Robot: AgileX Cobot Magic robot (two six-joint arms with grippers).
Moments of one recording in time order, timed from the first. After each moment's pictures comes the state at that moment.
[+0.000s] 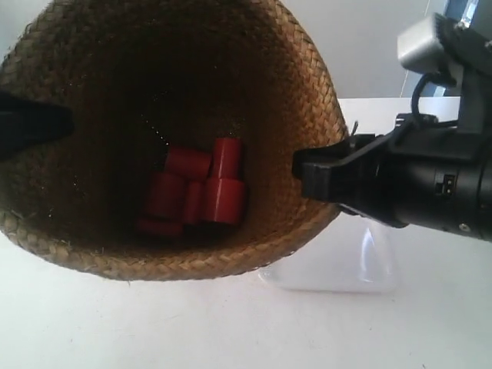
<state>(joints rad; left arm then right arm) -0.16 0.83 -0.73 -0.90 0.56 0.67 0.50 0.96 -0.65 0.72 0.23 -0.32</state>
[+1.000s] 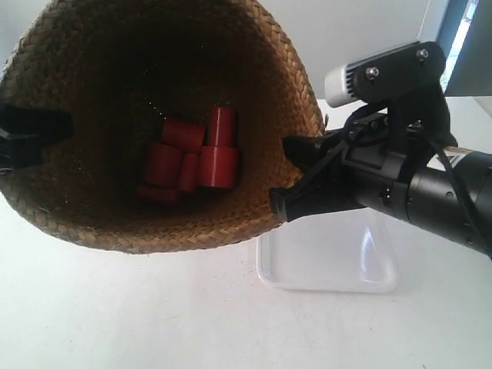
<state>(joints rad) -0.15 0.87 -0.63 -1.09 0.36 0.95 0.57 1.11 -0.62 0.73 -0.13 -0.68</state>
